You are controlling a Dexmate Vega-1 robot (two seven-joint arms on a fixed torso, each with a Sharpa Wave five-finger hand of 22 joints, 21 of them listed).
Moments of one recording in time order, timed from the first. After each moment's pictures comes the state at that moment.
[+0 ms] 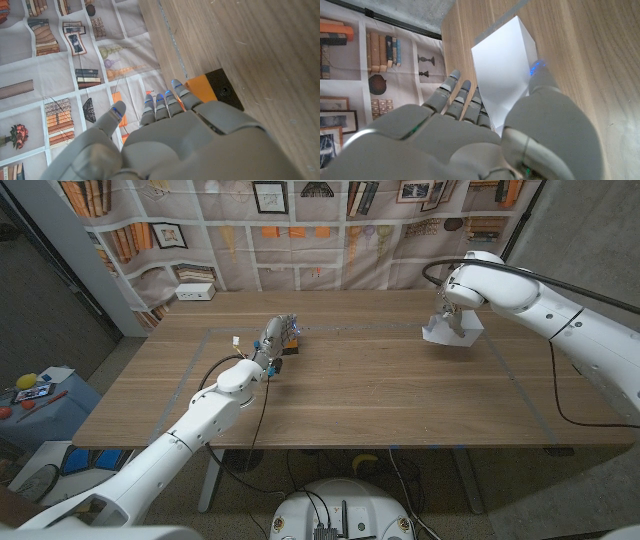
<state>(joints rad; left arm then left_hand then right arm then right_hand) 0.93 0.56 0.43 -1.70 -0.61 0.04 0.23 0.05 0.09 0.80 0.14 0.18 0.14 0.02 0.20 0.18 0.08 0.03 0.20 0.19 0.10 0.00 0.19 0.17 0.18 0.00 0.21 0.17 -0.31 -0.92 -0.77 -1.88 -1.32 0.22 1.25 0.88 -0.02 0.32 -0.16 0.19 0.21 -0.06 0.56 0.26 0.48 -0.13 0.30 0.39 0.22 -0.04 0.36 0.32 0.39 0.01 0.20 0.17</state>
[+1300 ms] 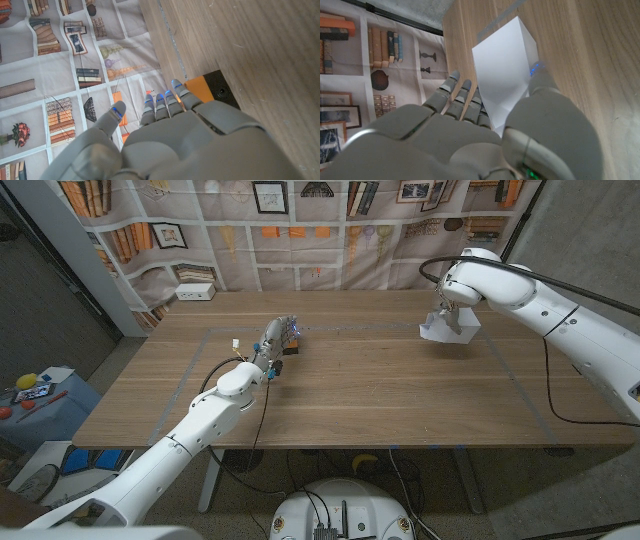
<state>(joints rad) 0.94 0.56 0.42 -1.70 -0.61 0.03 0.23 0.05 0.09 0.80 0.14 0.18 0.14 0.02 0.20 0.18 0.09 0.02 0.20 0.19 0.10 0.00 0.19 0.17 0.18 0.00 0.21 0.17 -0.31 -0.89 -0.72 -1.86 -1.29 0.22 1.23 0.86 -0.01 0.34 -0.15 0.19 0.22 -0.07 0.58 0.26 0.47 -0.14 0.29 0.40 0.24 -0.04 0.36 0.32 0.38 0.02 0.20 0.17</state>
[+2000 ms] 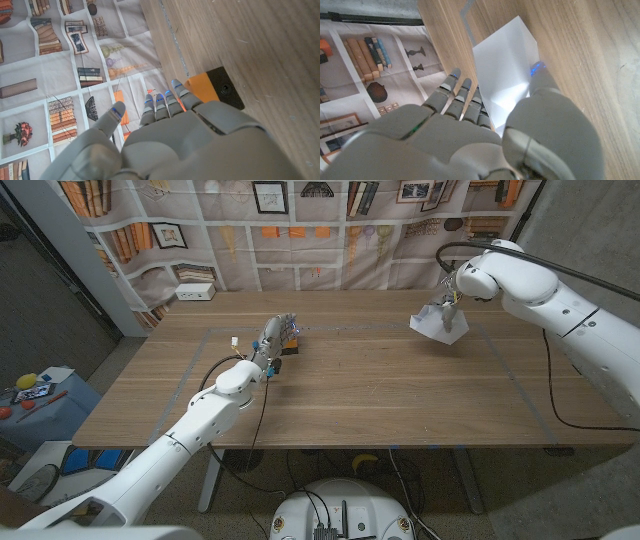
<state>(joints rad) 0.94 0.57 0.42 -1.72 -0.61 0.03 0.24 0.04 0.09 0.80 0.14 0.18 0.14 0.02 0.20 0.18 0.09 0.02 0.20 0.19 0.10 0.00 0.19 0.17 0.18 0.00 0.21 0.17 -0.38 -0.94 -0.63 -1.87 -1.10 0.06 1.07 0.85 -0.01 0.35 -0.15 0.18 0.22 -0.07 0.58 0.26 0.49 -0.14 0.29 0.41 0.26 -0.04 0.35 0.32 0.40 0.01 0.20 0.17</state>
